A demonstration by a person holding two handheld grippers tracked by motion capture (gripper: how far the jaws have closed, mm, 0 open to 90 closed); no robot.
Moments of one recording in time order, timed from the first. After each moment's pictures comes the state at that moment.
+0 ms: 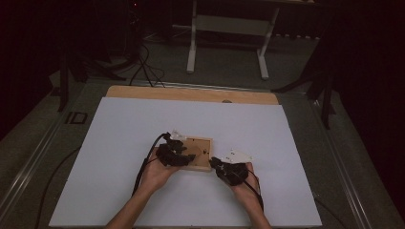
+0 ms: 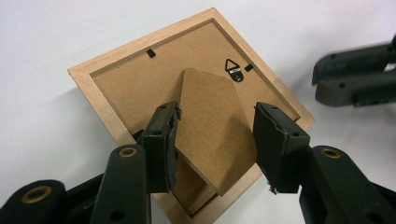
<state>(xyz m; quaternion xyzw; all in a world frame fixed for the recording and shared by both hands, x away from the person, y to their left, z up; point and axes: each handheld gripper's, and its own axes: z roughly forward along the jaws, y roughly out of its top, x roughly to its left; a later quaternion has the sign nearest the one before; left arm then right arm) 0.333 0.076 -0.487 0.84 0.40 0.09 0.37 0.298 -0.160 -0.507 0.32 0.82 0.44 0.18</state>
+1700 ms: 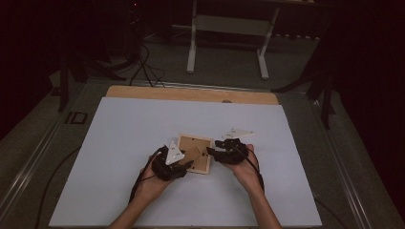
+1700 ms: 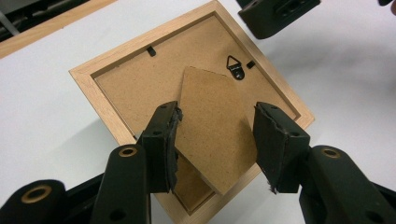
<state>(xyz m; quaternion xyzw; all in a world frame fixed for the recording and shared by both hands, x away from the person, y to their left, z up) 0.289 0.081 -0.497 0.83 0.31 0.21 0.41 0.349 -0.155 -0.480 0.36 0.82 0.42 0.12</state>
